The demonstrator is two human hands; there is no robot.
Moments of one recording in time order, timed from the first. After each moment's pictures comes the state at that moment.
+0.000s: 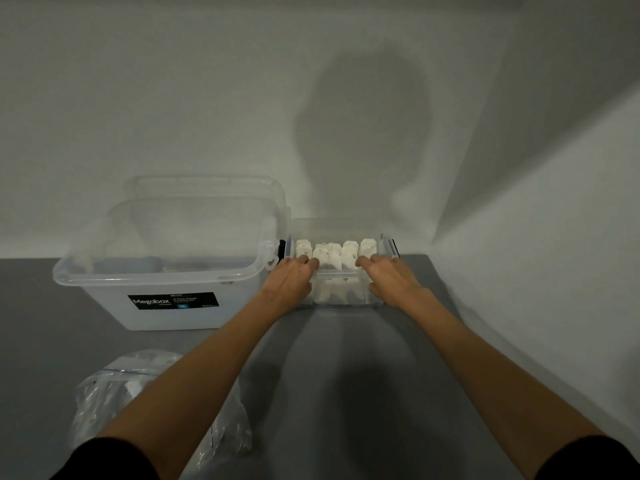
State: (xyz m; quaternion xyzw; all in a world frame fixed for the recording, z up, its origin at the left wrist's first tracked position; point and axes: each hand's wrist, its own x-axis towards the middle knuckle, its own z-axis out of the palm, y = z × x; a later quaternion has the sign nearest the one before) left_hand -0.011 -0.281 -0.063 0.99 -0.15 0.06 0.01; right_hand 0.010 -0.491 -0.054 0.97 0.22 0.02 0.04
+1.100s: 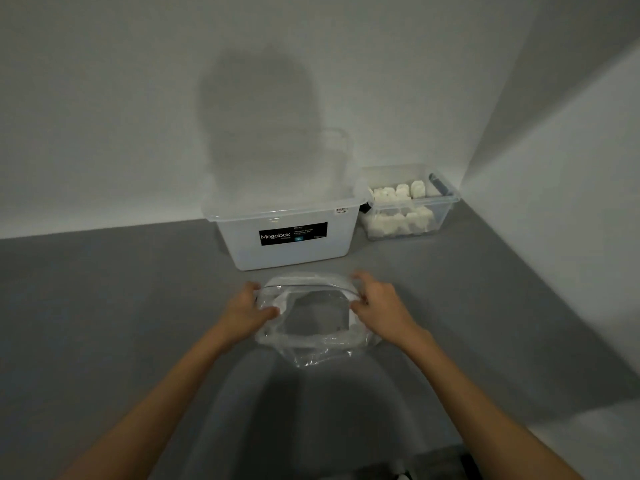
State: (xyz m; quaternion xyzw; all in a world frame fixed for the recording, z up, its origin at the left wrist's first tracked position) left_hand -0.235 -0.014 -0.081 0.91 0.08 -0.14 0.39; right_hand -0.244 -0.254 -0.070 0.95 0.04 -0.04 -0.30
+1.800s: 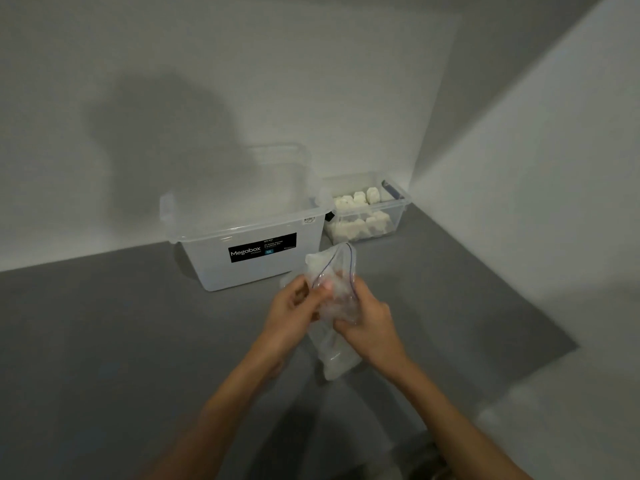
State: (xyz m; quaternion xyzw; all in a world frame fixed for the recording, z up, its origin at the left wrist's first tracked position) left_hand -0.275 -0.100 -0.029 0.66 -0.08 -0.11 0.74; right_hand -0.302 -0.236 -0.050 0.88 -0.01 0.13 -0.45
